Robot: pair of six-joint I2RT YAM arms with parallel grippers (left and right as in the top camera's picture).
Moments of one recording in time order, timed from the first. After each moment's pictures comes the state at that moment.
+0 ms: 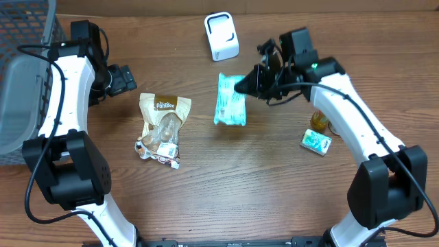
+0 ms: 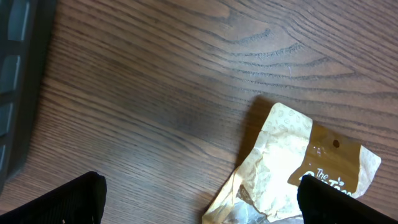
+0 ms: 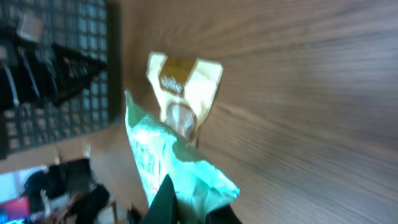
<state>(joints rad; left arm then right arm) 0.15 1.99 1.75 -1.14 -0.03 -0.29 0.29 1.82 1.53 -0.76 -0.68 0.45</state>
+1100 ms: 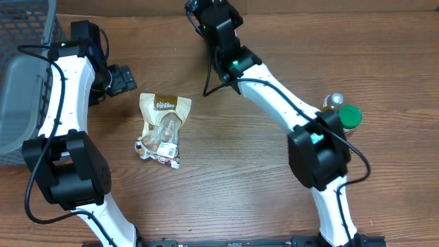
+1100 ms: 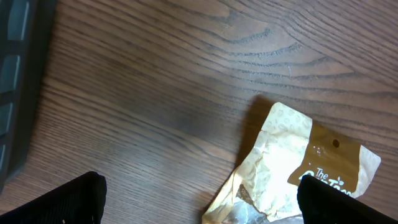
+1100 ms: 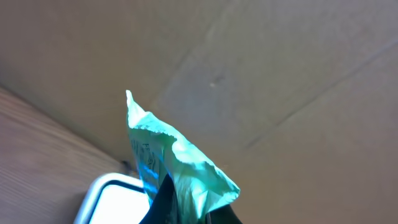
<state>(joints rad) 0.15 1.99 1.75 -1.14 -0.03 -0.29 0.57 2.27 1.93 0.10 0.52 -0.52</state>
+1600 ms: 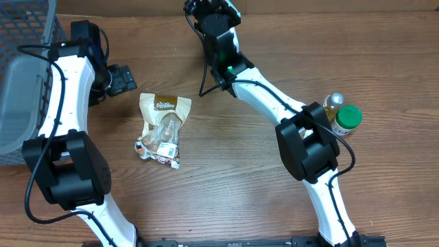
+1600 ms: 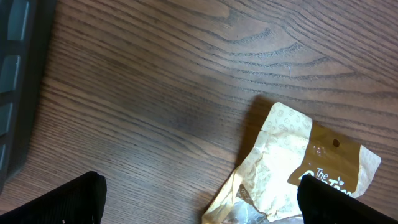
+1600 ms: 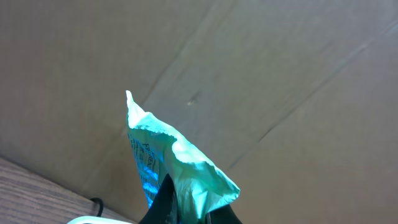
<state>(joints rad) 0.15 1.99 1.75 -1.14 -0.03 -0.29 0.57 2.37 1.93 0.39 0.58 -0.59</state>
